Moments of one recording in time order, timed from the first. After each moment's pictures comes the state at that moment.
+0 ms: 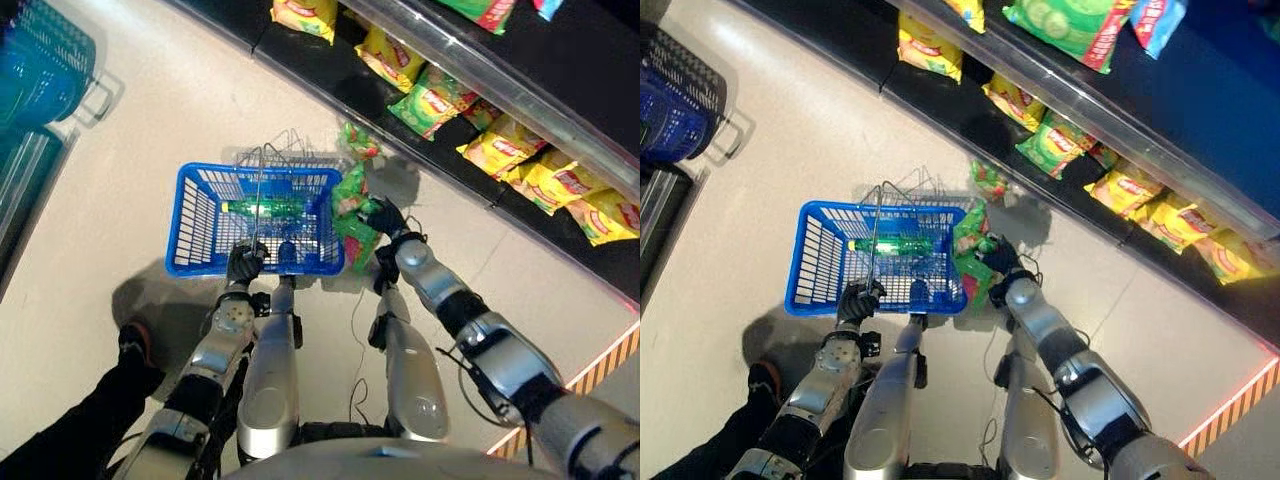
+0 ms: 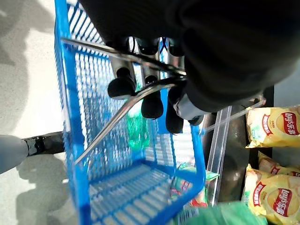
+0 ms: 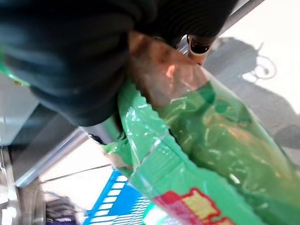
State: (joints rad) left arm -0.19 0.31 -0.30 0.34 -0.17 0.00 0.36; right arm -0.76 -0.16 0.44 0.92 0.13 0.03 -0.22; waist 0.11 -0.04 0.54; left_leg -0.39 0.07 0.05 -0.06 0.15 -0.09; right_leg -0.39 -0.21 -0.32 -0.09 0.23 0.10
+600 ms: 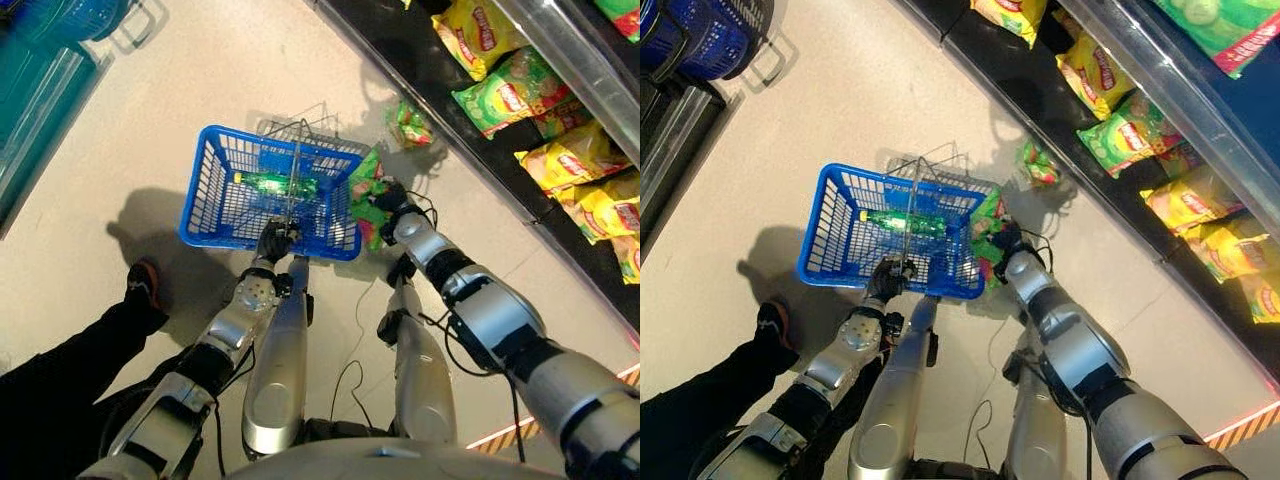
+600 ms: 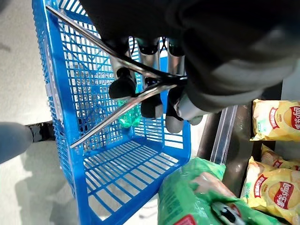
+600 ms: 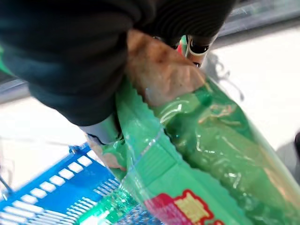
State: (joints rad) left arm -0.35 0.32 -0.47 0.33 -0.22 0.02 0.34; right arm -0.99 -0.14 0.45 1.23 -0.13 0.07 -0.29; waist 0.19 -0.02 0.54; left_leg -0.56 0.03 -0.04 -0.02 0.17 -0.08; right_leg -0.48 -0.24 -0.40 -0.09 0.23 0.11
